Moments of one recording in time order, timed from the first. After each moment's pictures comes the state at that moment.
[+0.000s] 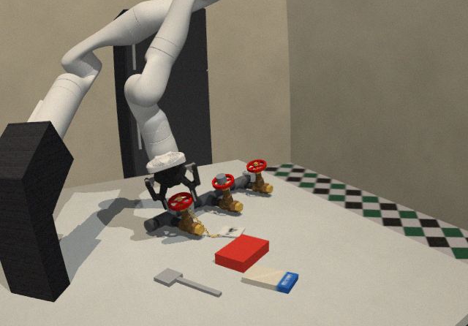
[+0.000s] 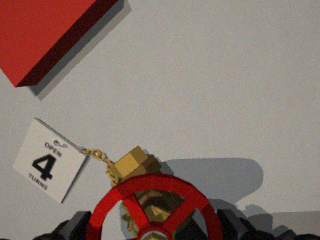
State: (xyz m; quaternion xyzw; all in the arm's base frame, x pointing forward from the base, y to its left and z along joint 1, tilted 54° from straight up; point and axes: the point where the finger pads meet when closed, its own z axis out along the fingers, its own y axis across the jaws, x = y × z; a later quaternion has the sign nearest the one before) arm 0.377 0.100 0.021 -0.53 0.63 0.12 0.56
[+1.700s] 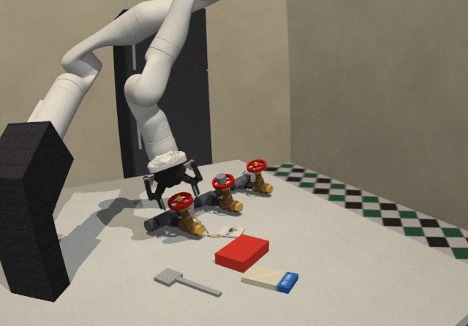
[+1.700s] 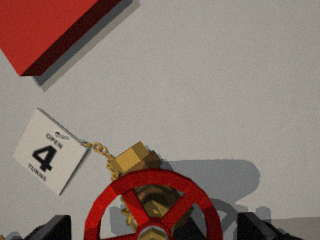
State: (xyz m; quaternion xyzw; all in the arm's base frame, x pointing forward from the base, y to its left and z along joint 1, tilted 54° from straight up) arm 0.376 0.101 0.023 -0.55 0.61 0.10 0.56
